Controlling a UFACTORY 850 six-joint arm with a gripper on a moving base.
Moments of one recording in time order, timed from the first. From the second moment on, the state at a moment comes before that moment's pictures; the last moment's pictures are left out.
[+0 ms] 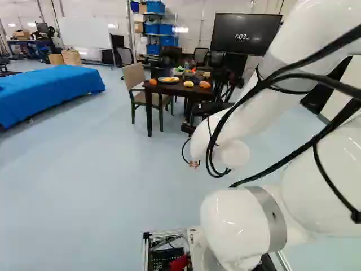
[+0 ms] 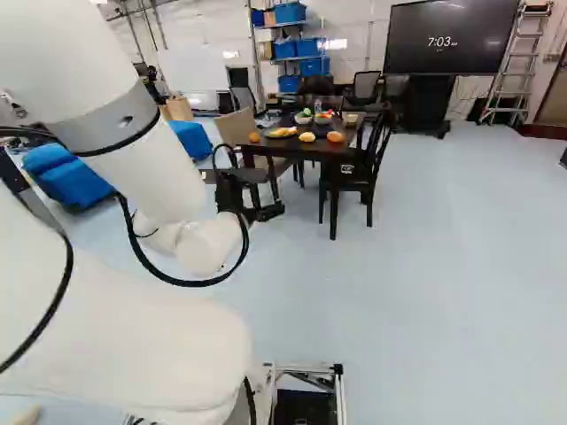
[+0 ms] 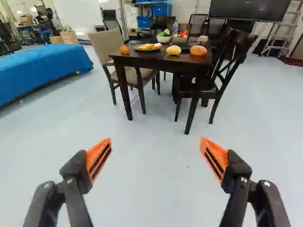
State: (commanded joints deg) arm 0.0 16.0 -5.0 0.0 50.0 0.0
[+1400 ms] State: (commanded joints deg) arm 0.0 16.0 -5.0 0.0 50.0 0.0
